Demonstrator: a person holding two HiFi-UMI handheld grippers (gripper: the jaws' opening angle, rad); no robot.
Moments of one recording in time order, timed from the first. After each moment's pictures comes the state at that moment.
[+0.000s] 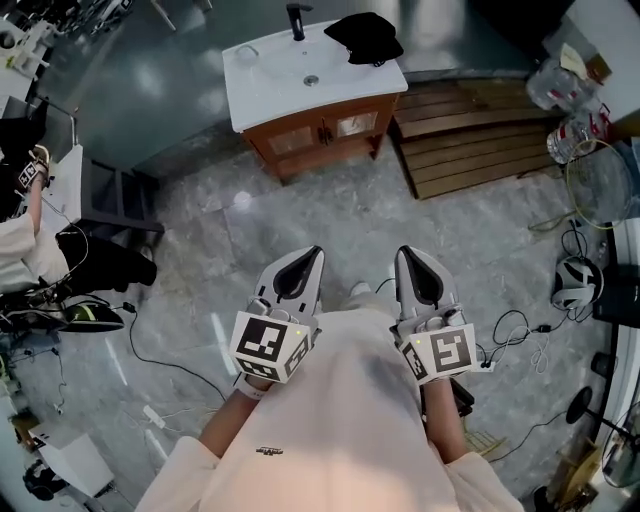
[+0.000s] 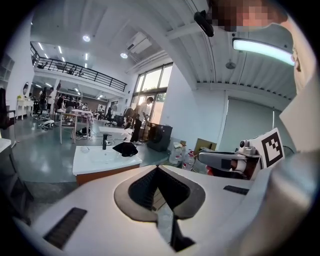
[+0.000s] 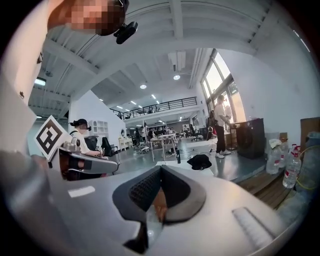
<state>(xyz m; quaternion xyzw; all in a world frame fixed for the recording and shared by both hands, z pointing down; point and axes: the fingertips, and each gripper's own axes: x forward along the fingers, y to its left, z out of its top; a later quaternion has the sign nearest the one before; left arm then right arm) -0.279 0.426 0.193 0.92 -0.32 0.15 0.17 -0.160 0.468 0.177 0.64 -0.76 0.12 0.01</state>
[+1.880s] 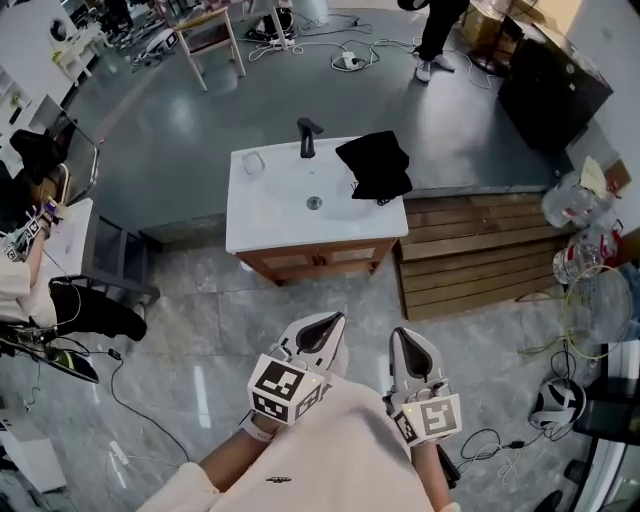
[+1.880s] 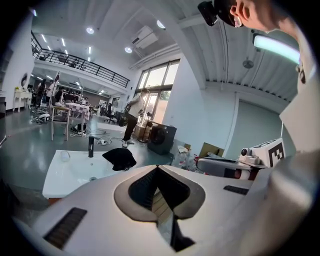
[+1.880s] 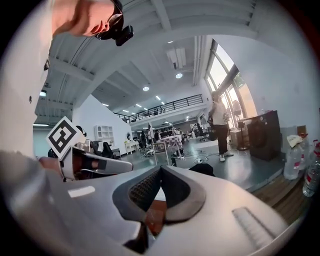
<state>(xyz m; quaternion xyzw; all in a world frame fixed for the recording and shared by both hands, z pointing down) -0.104 0.206 0.203 0.92 -0.32 0.14 0.20 -0.015 0.250 0.186 0.59 -0.80 0.13 -0.01</state>
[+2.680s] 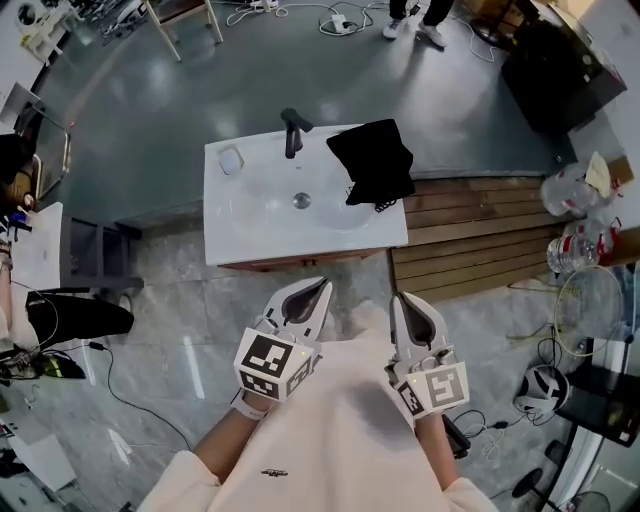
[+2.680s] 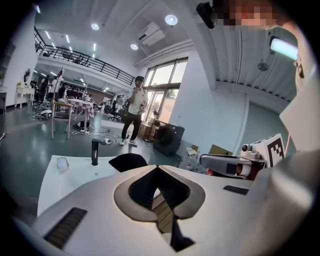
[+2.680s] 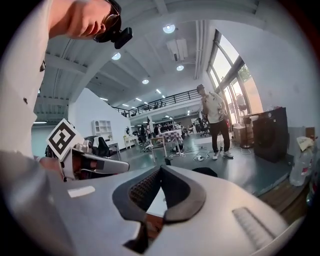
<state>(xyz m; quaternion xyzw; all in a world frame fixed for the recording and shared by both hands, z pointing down) -0.096 0.024 0.228 0.90 -0.33 0.15 0.22 0.009 0.067 0.203 0.58 -0.80 0.15 0.02</state>
